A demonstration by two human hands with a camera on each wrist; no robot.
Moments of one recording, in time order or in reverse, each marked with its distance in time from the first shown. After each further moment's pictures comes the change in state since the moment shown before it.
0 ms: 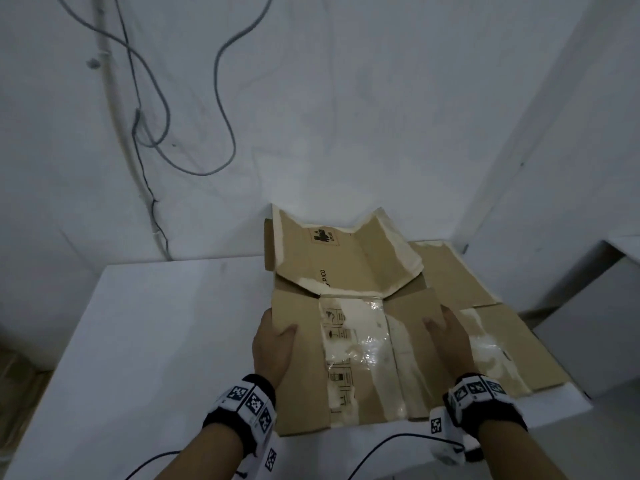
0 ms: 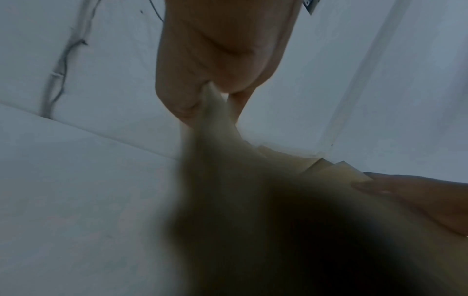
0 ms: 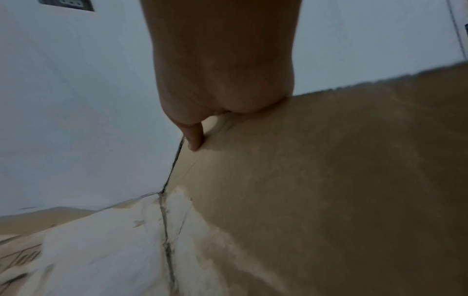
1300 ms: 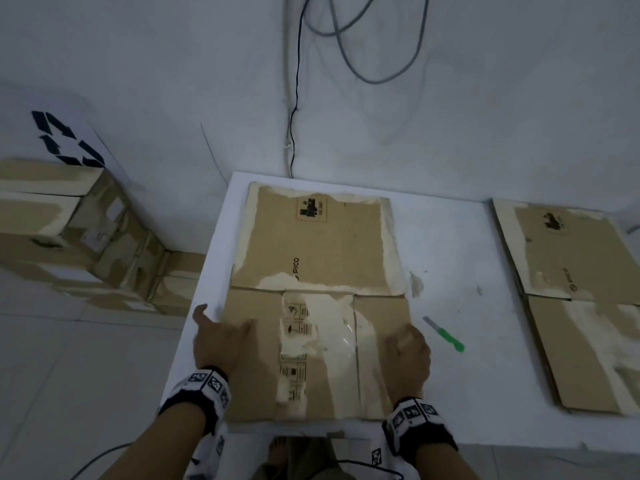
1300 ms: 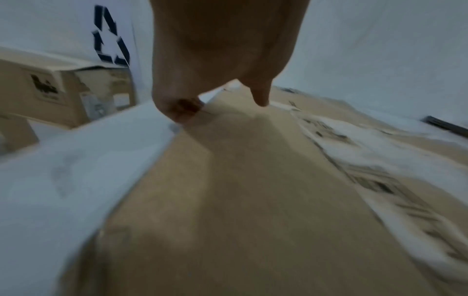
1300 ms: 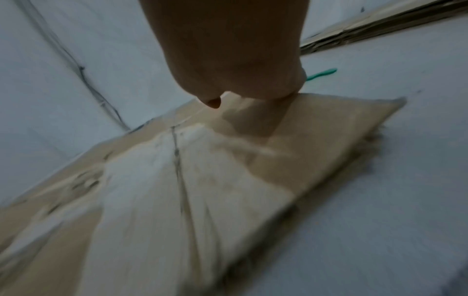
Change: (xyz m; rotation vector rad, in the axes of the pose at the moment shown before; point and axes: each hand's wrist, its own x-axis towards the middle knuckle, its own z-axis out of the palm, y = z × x) left_hand -0.018 -0.184 -0.279 0.350 0.335 -0.530; right_hand -0.203 -0.039 0.289 -0.174 -0.107 0.124
